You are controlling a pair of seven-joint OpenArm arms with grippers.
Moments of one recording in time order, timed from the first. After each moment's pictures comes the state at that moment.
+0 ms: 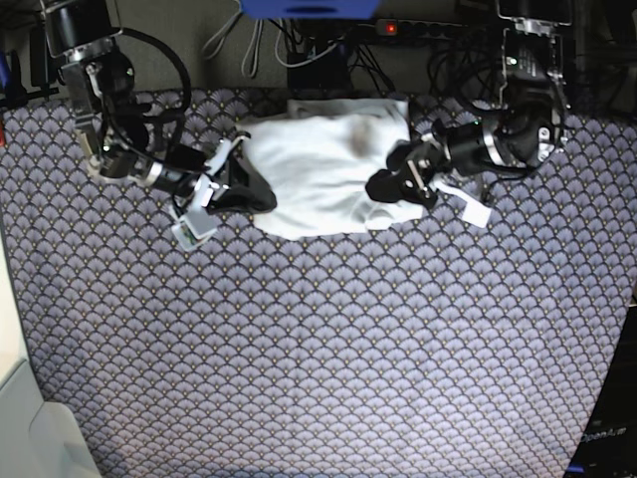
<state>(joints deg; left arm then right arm) 10.8 -13.3 -5.4 94.9 -74.0 7.7 63.8 -6.2 20.2 -9.3 90.5 42.0 39.1 -33.3</state>
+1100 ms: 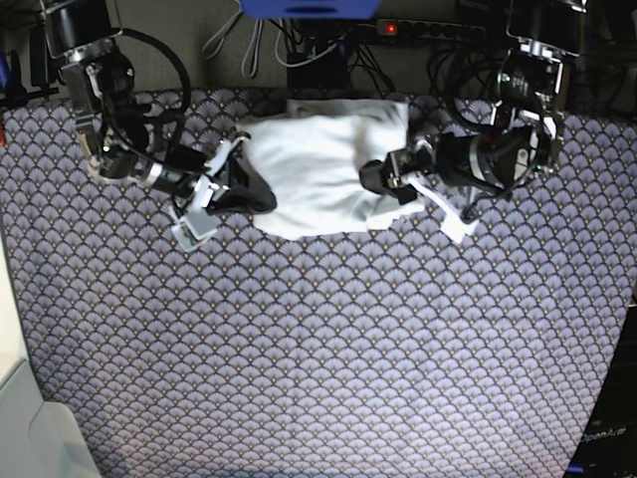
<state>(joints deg) 5.1 -19.0 6.7 94.1 -61.6 7.9 64.0 -6.0 20.2 -9.3 90.4 42.0 39.1 -33.3</state>
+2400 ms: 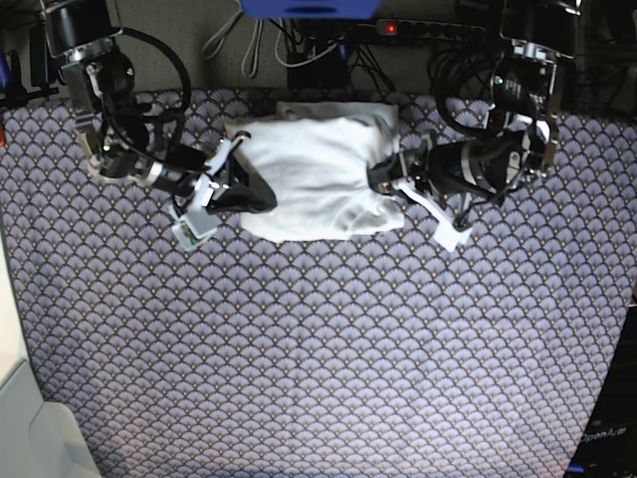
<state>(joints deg) 4.0 -17.6 7.0 96.6 -59.4 8.2 64.0 -6.1 20.2 -9.3 90.4 42.0 39.1 -33.4</state>
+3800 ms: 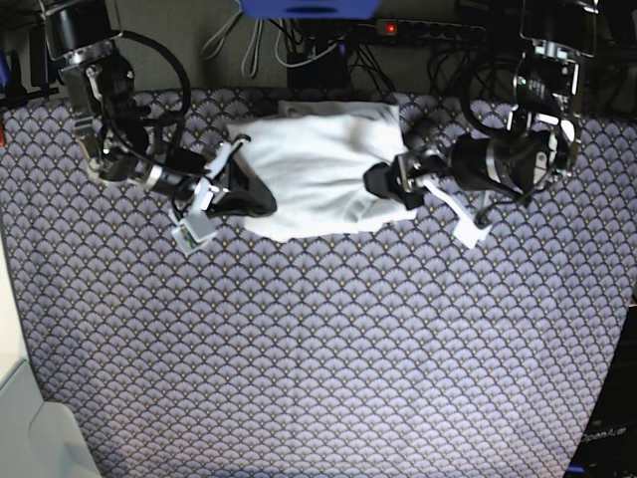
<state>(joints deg) 5.1 -21.6 3.9 97.7 -64.5 7.9 68.0 -5.5 20.2 -9.4 90.4 42.0 39.1 -33.3</state>
